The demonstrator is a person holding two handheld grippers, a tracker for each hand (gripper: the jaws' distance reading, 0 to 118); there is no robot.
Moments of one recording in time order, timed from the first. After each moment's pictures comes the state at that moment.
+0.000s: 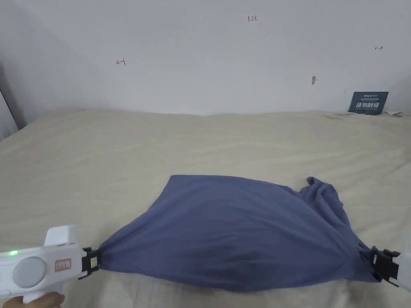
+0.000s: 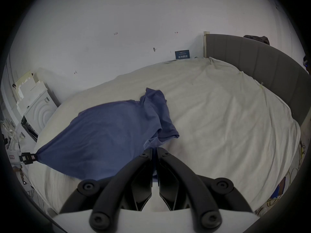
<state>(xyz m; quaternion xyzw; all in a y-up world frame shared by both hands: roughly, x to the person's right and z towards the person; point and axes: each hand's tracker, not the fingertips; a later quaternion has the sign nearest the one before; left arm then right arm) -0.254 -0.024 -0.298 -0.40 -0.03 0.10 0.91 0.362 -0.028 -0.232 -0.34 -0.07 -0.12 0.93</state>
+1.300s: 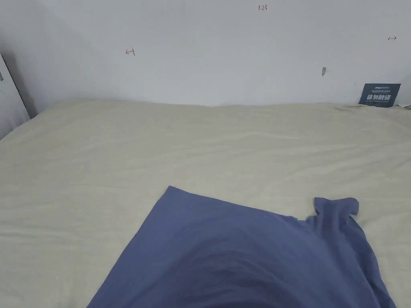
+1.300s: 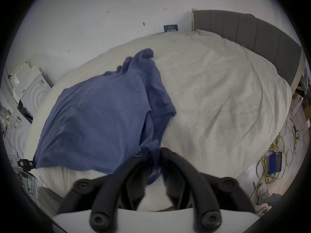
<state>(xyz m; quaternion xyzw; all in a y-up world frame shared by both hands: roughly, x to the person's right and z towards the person) -0.299 -0.087 -0.153 -0.50 0.04 0.15 0.85 0.337 -0.092 -0.095 -0.41 -0.10 -0.12 0.90</state>
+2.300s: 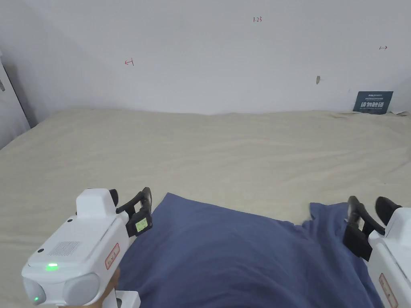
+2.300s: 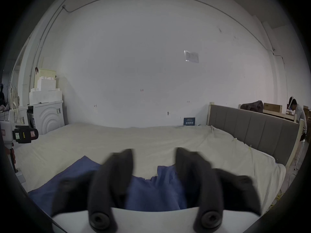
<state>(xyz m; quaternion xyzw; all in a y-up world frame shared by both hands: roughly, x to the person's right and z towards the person) -0.158 0.052 -0.231 -0.09 -0.04 0.07 0.99 0.233 0.066 -0.158 -0.06 -0.07 0.02 1.00</state>
